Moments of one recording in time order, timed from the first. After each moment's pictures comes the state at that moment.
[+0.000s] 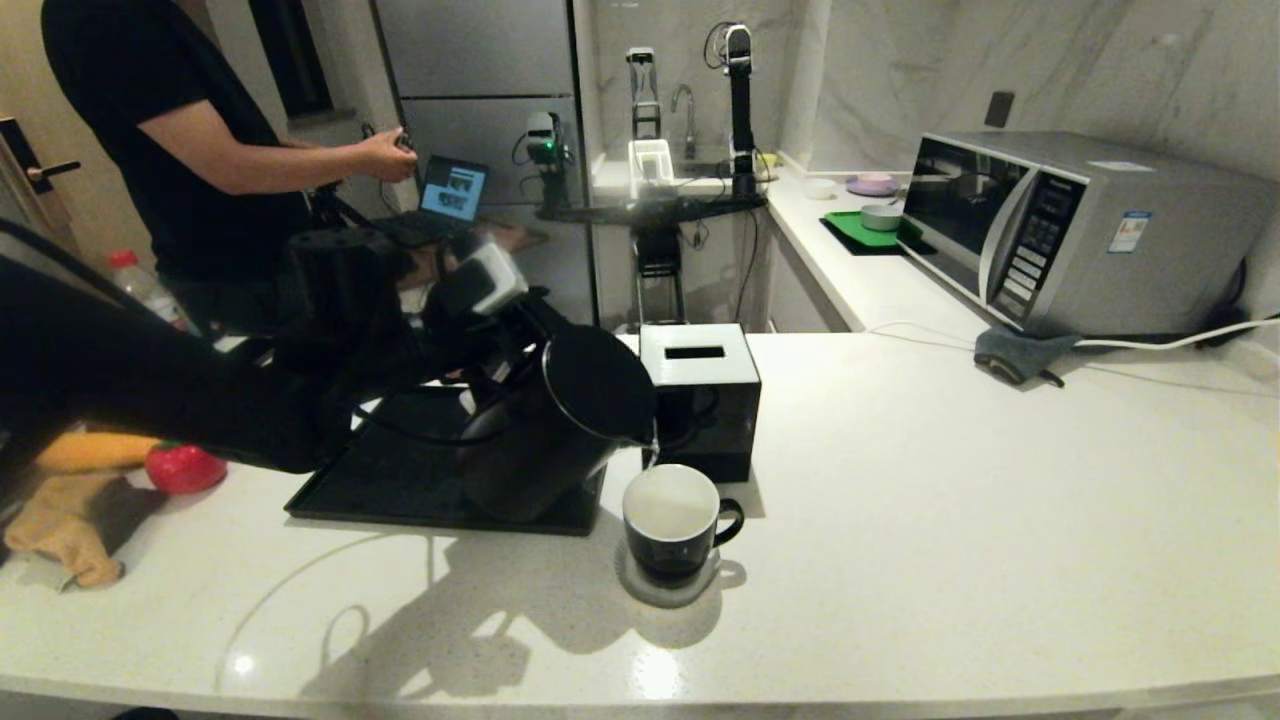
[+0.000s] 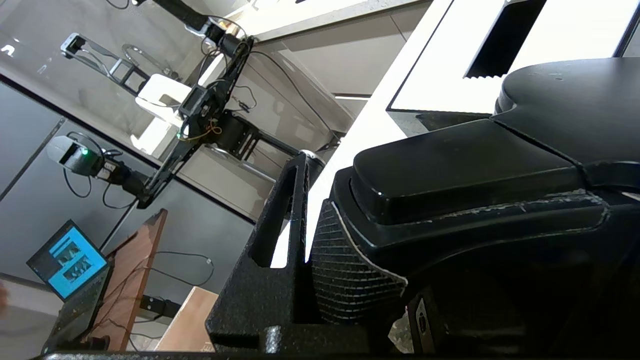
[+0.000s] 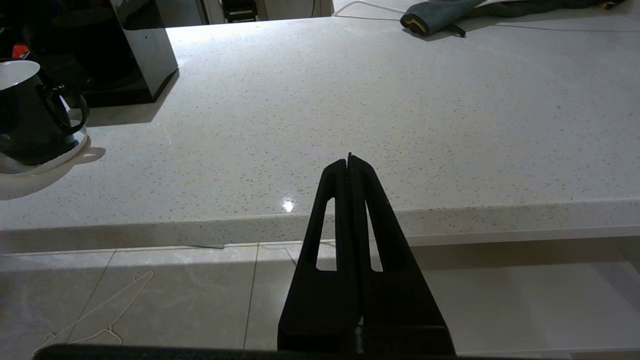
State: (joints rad) left arm -0.22 1.98 -1.10 -0.85 -0.48 0.69; right arm 0.00 0.00 0.00 -0.01 -0.03 0.05
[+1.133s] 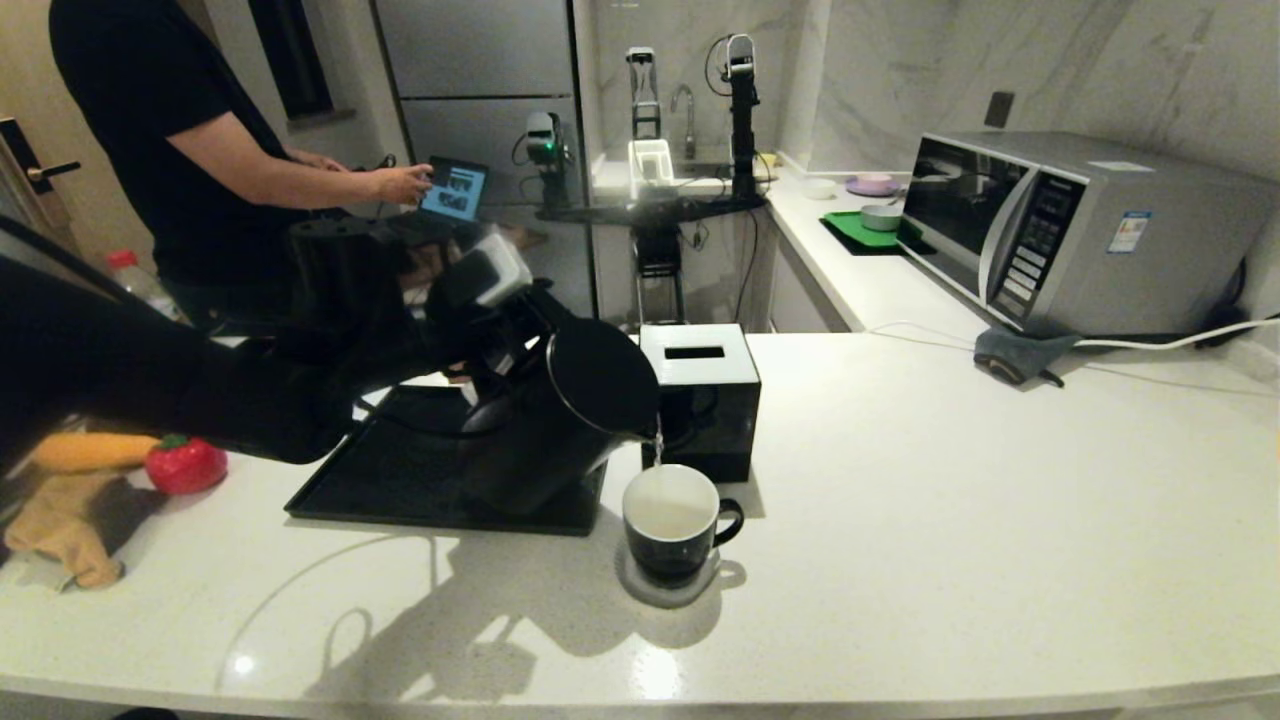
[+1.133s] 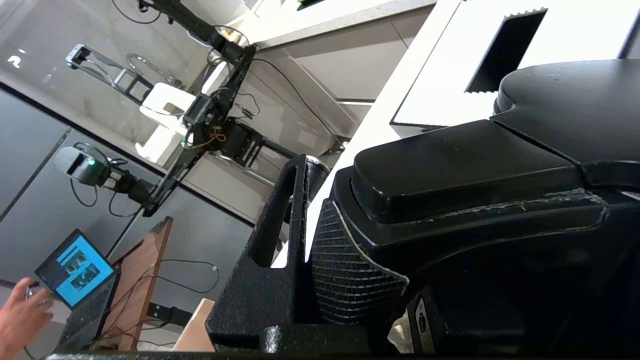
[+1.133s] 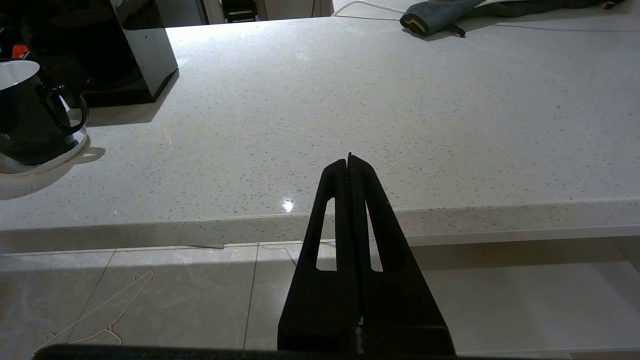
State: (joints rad) left arm -0.24 1.97 -1.13 -0.81 -0.48 0.70; right arm 0.00 0.00 0.00 -0.01 -0.02 0.05
